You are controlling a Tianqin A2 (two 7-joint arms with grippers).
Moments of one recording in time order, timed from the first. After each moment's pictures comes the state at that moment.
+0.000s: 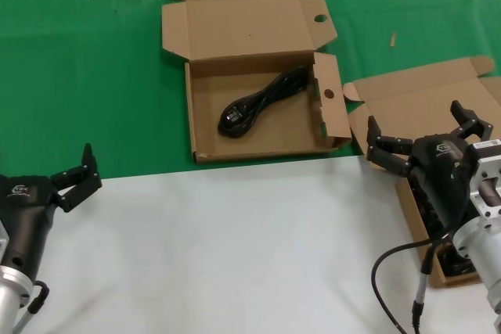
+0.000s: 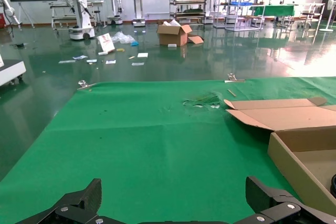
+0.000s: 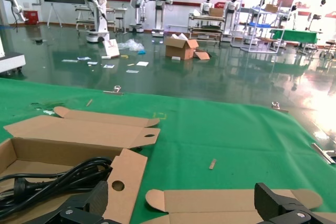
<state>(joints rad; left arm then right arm) 0.00 -0.30 1.60 -1.60 -1.80 0.00 0.00 0.03 0.31 -1.61 1.59 1.79 -0.03 0.00</state>
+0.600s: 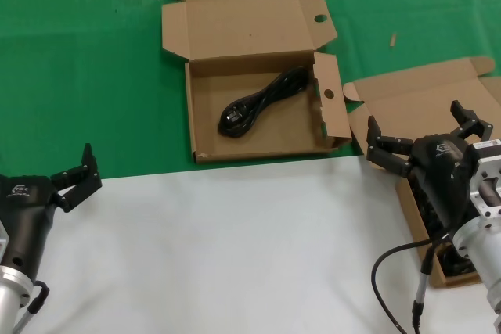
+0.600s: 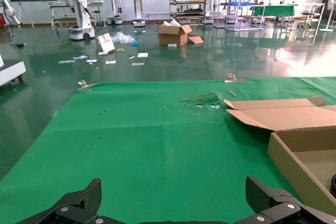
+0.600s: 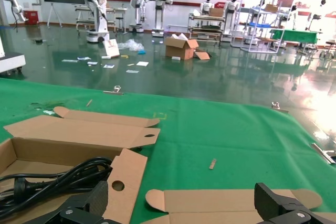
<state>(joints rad) 0.00 -0.30 1.60 -1.60 -1.80 0.00 0.00 0.03 0.31 -1.61 1.59 1.79 -0.03 0.00</state>
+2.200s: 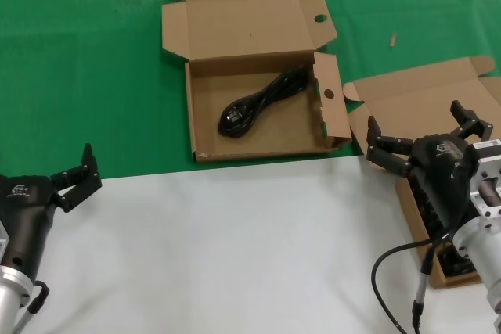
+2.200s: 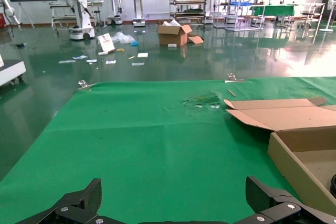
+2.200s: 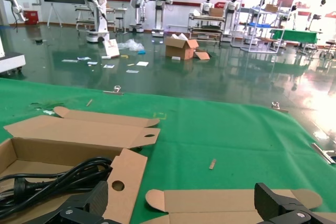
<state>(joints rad) 0.00 -0.30 1.60 -1.60 -1.80 0.00 0.00 0.03 0.31 -1.61 1.59 1.79 -0.03 0.00</state>
